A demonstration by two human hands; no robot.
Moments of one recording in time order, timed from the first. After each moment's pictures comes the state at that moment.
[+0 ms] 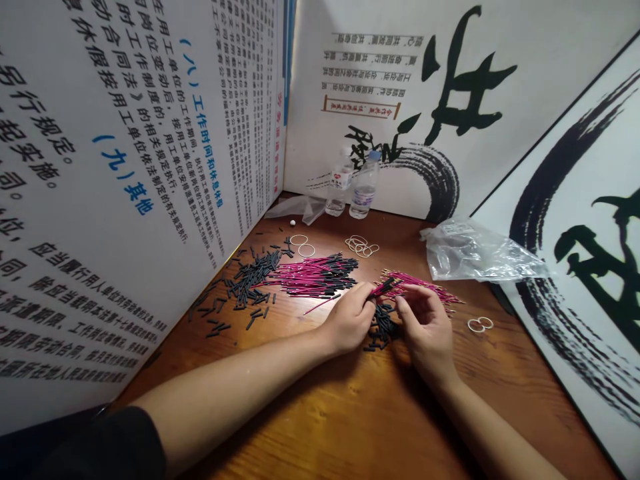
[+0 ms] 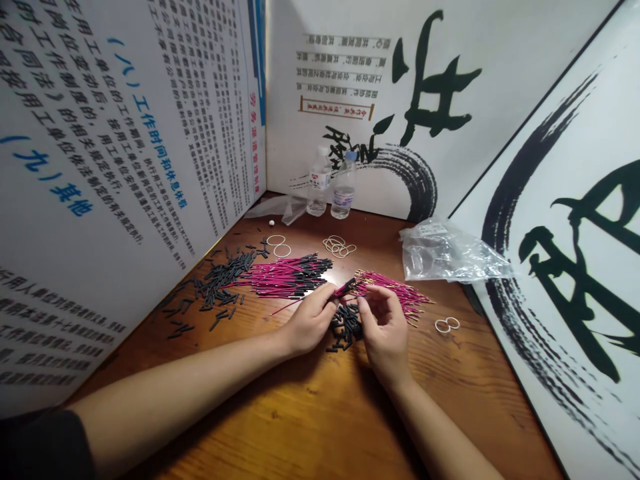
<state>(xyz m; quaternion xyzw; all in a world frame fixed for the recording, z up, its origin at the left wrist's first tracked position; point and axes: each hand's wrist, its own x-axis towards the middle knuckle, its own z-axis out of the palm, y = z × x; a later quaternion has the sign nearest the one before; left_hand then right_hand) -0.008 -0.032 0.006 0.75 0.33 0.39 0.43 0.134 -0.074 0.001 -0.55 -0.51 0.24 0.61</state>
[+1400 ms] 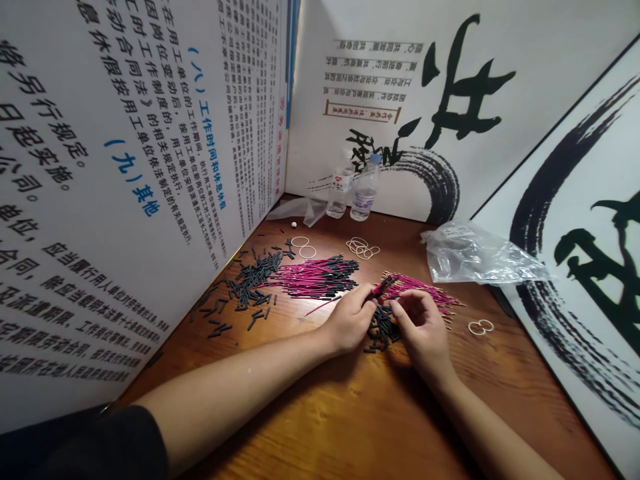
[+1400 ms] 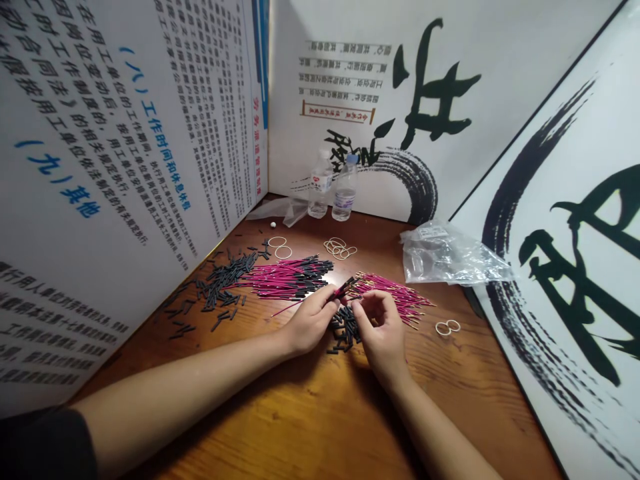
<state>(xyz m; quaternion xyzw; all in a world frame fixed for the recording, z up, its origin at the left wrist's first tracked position) -0.008 -0.032 0.007 0.71 0.34 0.39 0.47 0.133 -0.073 0.001 -0.55 -0.52 0.29 0.59</state>
